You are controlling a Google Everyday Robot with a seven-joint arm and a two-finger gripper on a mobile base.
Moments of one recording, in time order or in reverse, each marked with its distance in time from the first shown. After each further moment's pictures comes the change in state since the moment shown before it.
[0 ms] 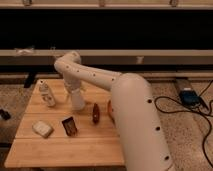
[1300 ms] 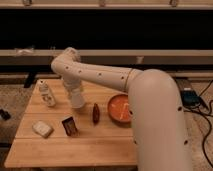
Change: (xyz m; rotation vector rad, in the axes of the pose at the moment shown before) arm 0.036 0.012 -0.074 0.071 -0.128 -0.021
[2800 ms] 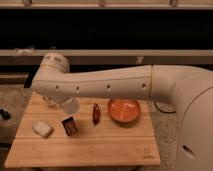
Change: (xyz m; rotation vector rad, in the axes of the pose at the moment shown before) arm 0.068 0.076 -0.111 0.104 -0.132 -0.141
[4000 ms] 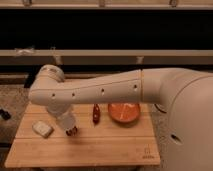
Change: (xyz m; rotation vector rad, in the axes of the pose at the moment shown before) arm 0.029 0.051 0.036 -0.120 0.098 -0.056
